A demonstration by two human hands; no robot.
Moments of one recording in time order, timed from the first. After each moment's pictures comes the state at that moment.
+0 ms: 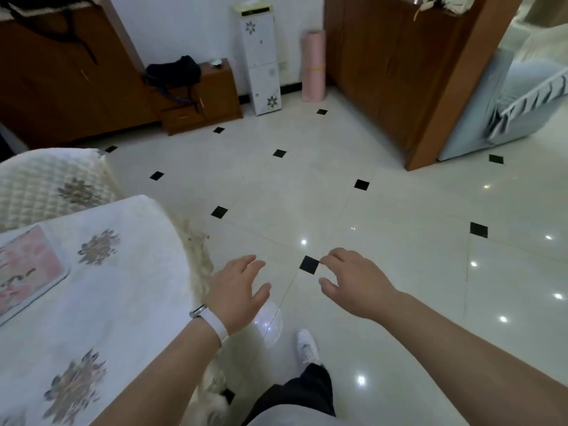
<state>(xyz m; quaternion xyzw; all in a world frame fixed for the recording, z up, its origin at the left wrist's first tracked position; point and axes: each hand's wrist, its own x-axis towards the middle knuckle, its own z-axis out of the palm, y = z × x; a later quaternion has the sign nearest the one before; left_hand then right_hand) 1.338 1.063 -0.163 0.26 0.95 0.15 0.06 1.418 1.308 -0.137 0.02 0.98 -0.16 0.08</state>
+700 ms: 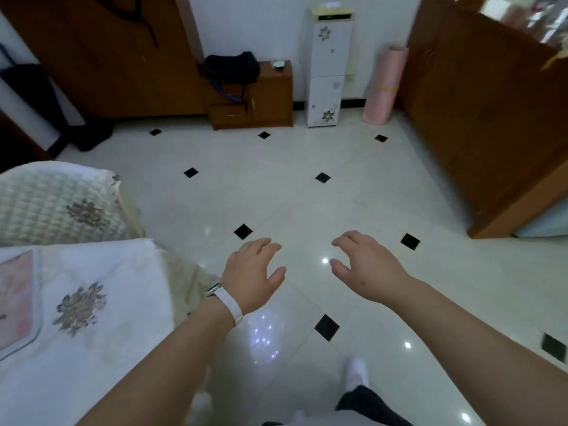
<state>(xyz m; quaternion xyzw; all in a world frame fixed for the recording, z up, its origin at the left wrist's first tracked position) 1.016 1.139 -0.143 0.17 0.97 0.18 0.02 1.038 1.384 -0.105 -0.06 0.98 -0.15 0.07</state>
